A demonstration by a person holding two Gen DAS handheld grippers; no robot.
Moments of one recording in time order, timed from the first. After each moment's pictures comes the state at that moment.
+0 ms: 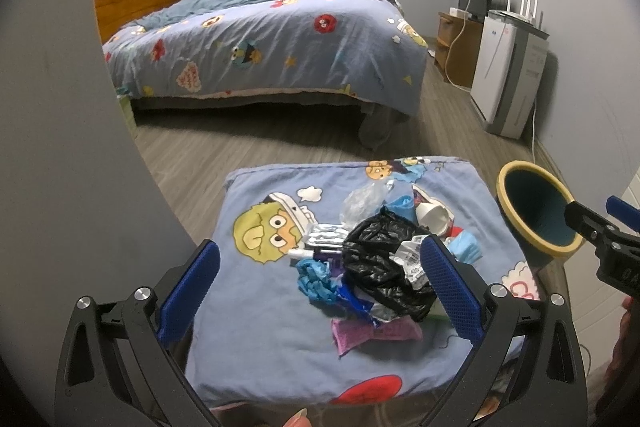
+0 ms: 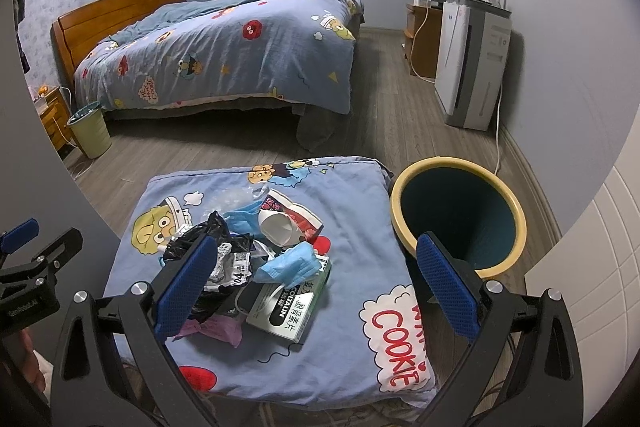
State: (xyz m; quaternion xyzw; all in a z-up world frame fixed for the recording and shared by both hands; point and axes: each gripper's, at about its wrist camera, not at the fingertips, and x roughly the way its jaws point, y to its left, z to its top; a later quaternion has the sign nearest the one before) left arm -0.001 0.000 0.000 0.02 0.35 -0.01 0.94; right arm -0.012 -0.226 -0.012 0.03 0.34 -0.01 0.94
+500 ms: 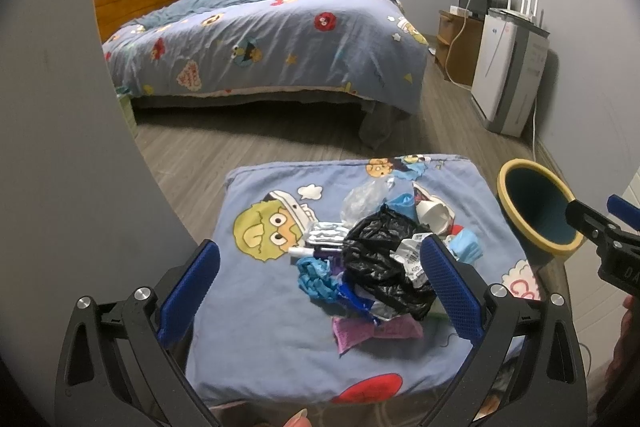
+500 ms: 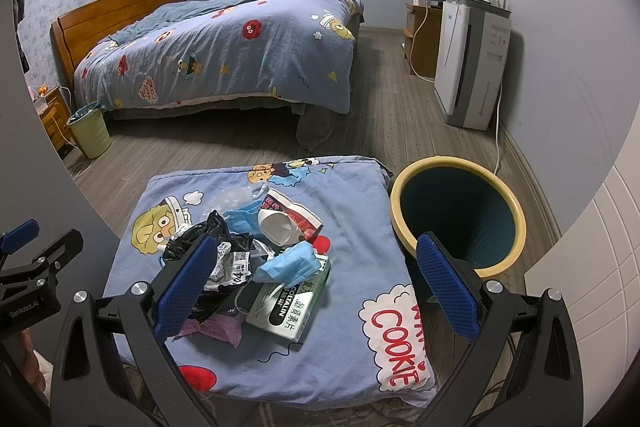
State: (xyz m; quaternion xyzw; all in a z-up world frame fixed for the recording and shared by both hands) left arm 0.000 0.006 -0.012 0.02 0.35 -0.01 0.94; right arm -0.012 -0.225 -0.013 0.03 0.34 -0.01 0.94
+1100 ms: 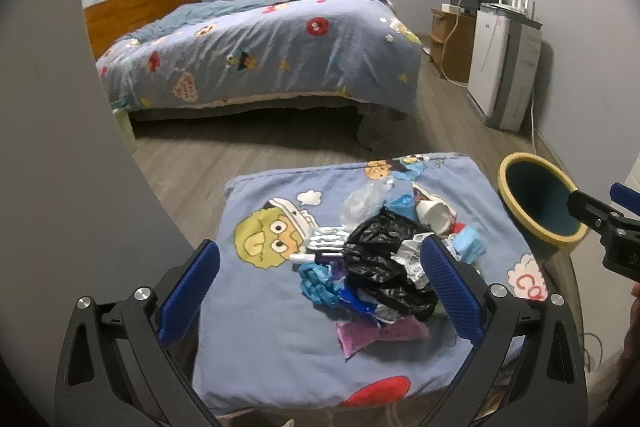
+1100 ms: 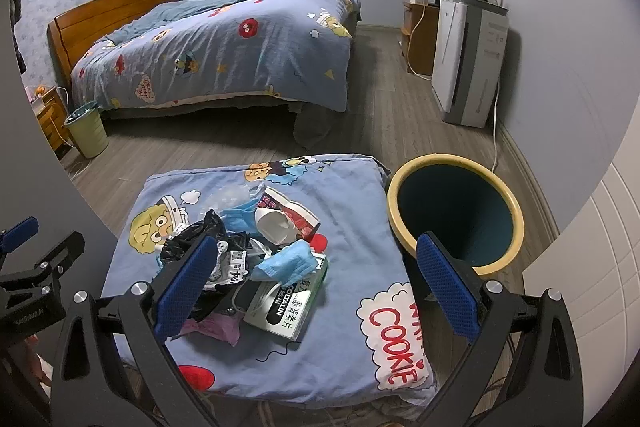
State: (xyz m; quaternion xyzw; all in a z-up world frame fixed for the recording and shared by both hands) left arm -0.004 0.000 -0.018 0.04 0.34 -0.02 0.94; right arm -0.012 -0.228 -0.016 0.04 0.35 -0.01 0.94
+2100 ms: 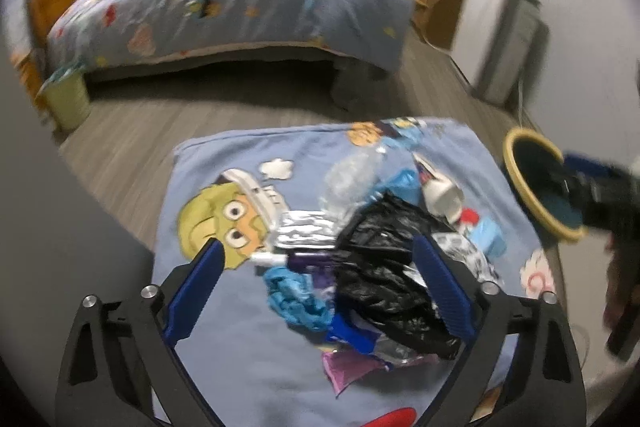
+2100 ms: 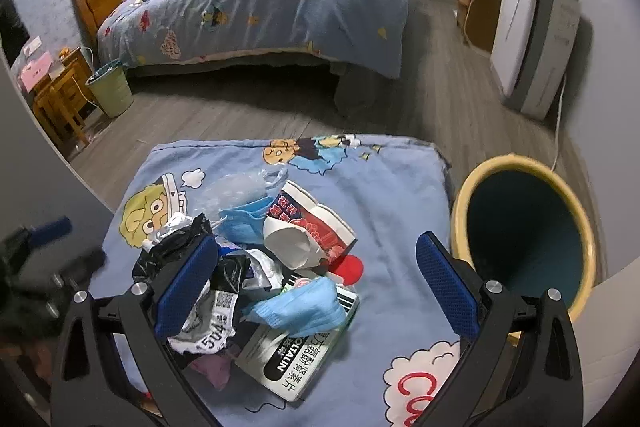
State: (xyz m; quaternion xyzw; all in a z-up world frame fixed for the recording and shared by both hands) left arm 0.086 -0.002 -0.078 0.03 0.42 -0.09 0.90; right arm 0.108 -0.227 -0.072 0.03 0.42 0.08 0.90
